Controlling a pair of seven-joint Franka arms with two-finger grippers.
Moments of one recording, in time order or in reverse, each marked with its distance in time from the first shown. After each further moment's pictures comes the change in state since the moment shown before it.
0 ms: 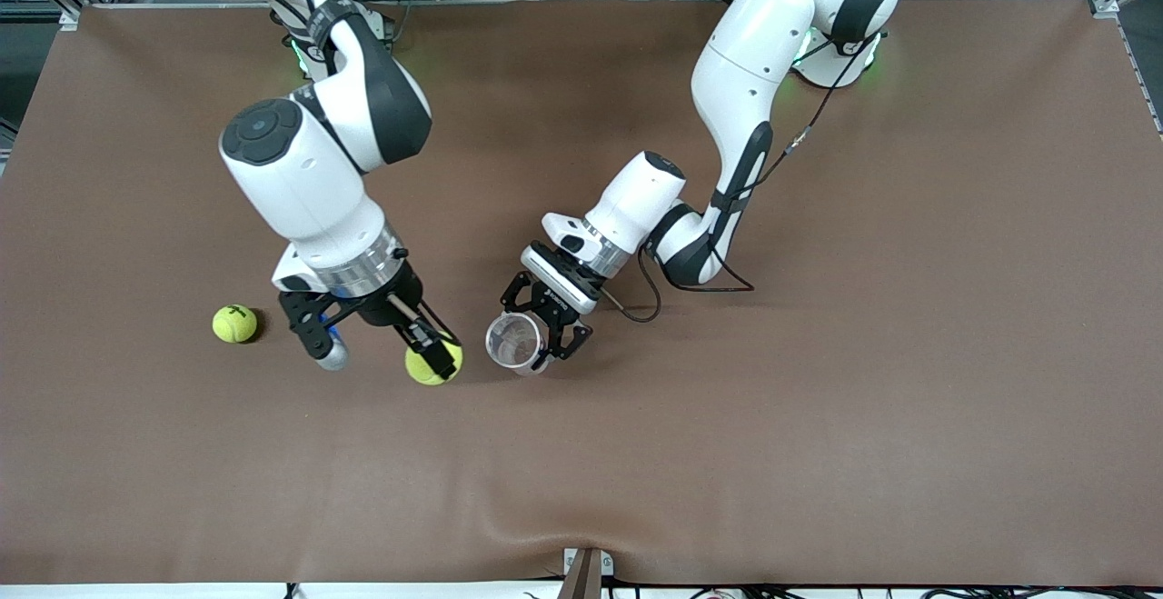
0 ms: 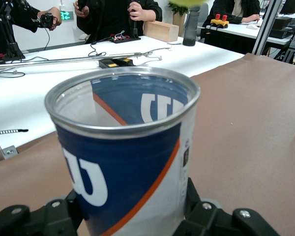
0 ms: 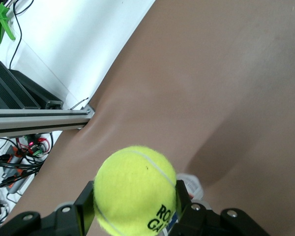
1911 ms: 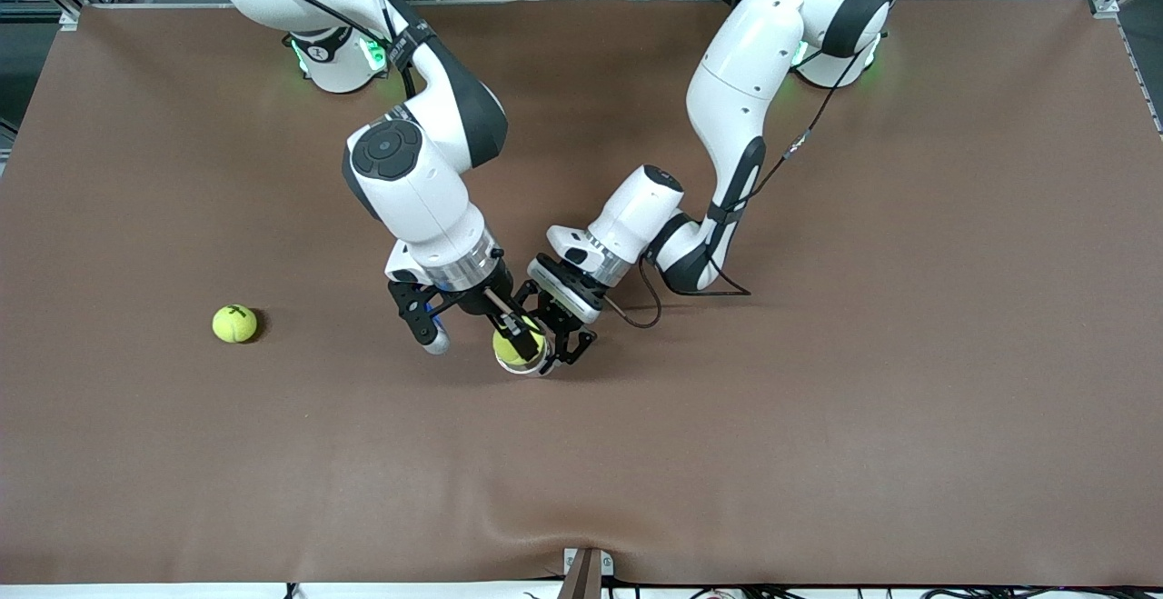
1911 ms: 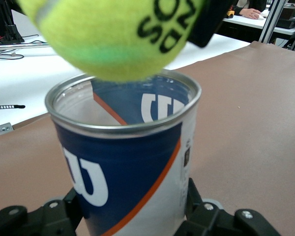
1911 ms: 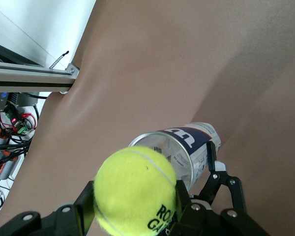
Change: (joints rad) left arm 0.000 0.063 0.002 0.027 -0.016 0.011 0.000; right arm 0.082 0.107 0.036 0.000 -0.011 0.080 0.185
